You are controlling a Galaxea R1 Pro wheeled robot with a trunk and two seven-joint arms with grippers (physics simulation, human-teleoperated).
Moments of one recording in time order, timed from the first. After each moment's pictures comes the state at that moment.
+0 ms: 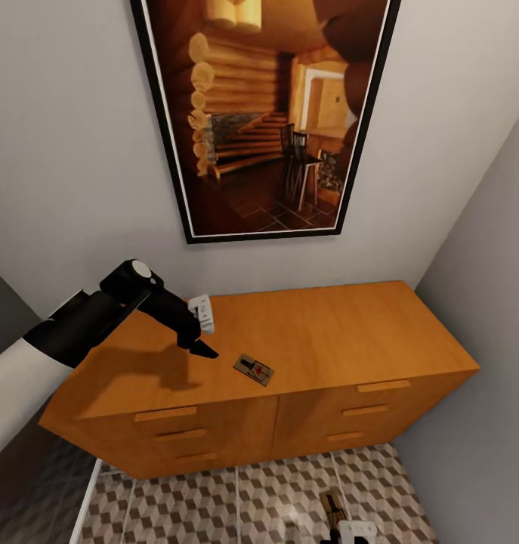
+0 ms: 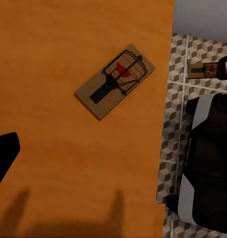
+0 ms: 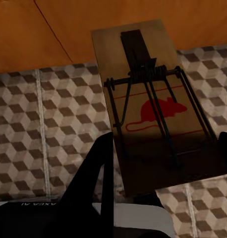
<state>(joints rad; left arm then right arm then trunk) -1.17 0.36 -0.70 -1.26 -0.19 0.79 -1.35 -0.41 0.09 0.32 -0.02 -0.29 -0.46 -0.08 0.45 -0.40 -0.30</state>
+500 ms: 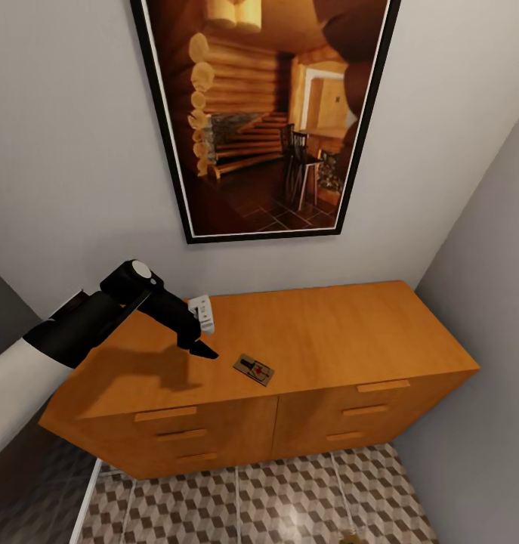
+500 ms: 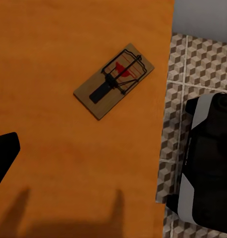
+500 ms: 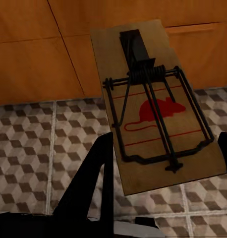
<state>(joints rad) -1.17 0.36 -0.70 -1.26 -0.19 0.79 -1.35 -0.13 0.02 0.32 -0.02 -0.28 -1.04 0.04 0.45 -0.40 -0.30</state>
